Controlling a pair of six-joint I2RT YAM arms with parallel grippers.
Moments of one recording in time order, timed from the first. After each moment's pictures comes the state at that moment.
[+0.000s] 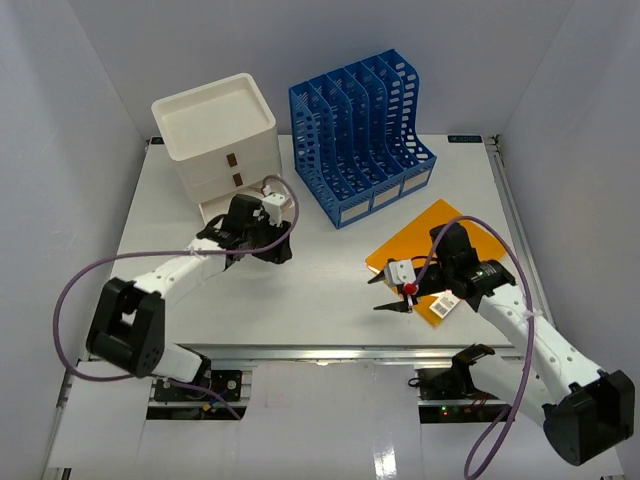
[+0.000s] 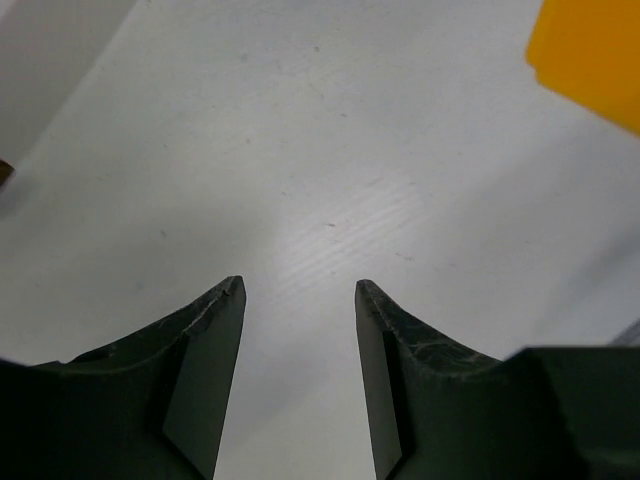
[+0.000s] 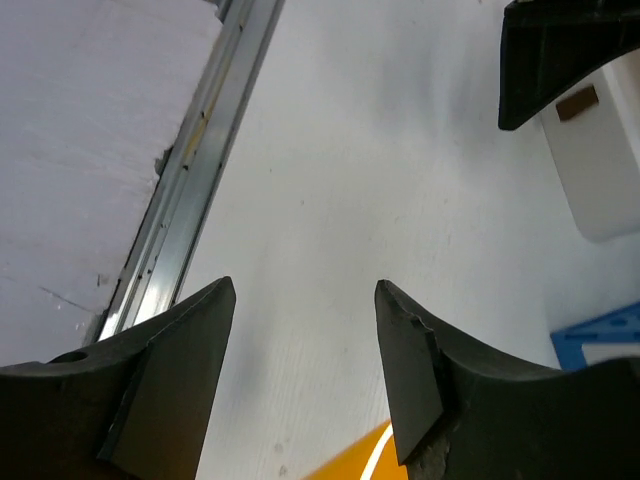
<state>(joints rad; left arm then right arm) -0.42 1.34 0.83 -0.26 0.27 -0.16 0.52 0.98 0.77 -0.64 -1.06 -1.12</state>
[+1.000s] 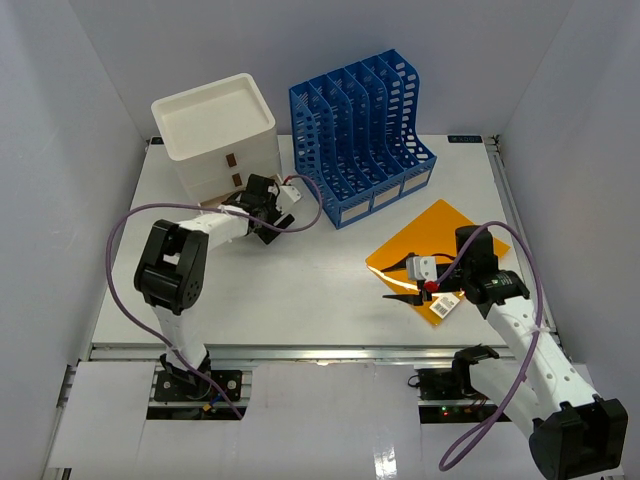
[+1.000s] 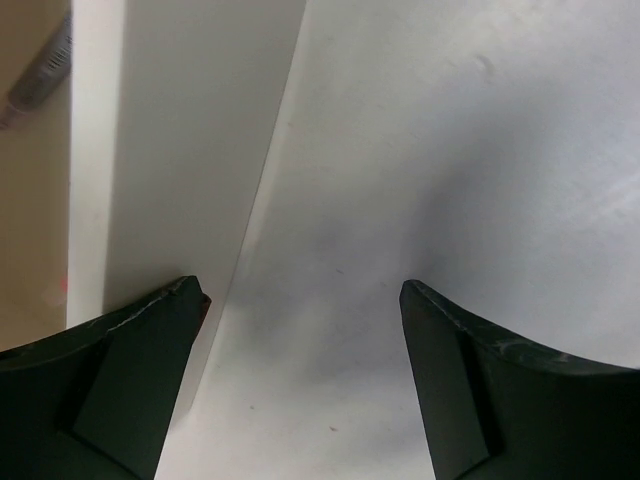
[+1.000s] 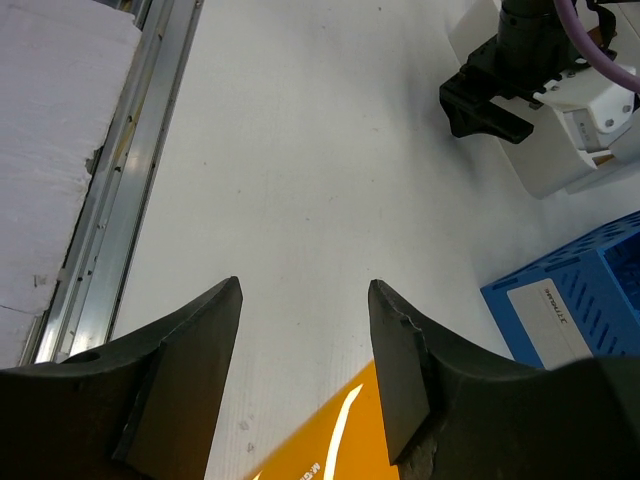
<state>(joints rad) -0.37 1.86 1.17 -0.20 -0.13 0.59 0.26 0.84 0.64 -0.54 -1.19 -1.13</state>
